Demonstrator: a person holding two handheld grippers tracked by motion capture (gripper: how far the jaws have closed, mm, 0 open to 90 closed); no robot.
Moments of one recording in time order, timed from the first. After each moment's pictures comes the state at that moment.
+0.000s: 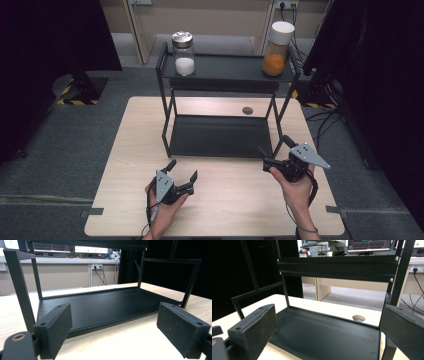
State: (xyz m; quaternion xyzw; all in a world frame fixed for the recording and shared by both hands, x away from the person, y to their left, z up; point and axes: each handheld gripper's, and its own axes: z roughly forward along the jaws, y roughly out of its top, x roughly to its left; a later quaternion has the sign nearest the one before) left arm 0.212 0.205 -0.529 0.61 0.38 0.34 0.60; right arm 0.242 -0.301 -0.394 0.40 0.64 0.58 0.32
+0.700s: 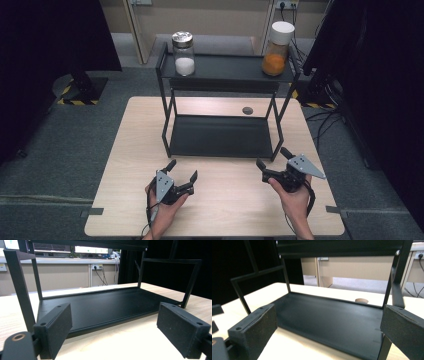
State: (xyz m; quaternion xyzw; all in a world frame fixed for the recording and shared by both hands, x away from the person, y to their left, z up) left arm 0.212 0.205 -0.529 0.61 0.38 0.34 0.60; right arm 0.233 -0.305 -0.426 0.41 0.65 0.56 0.29
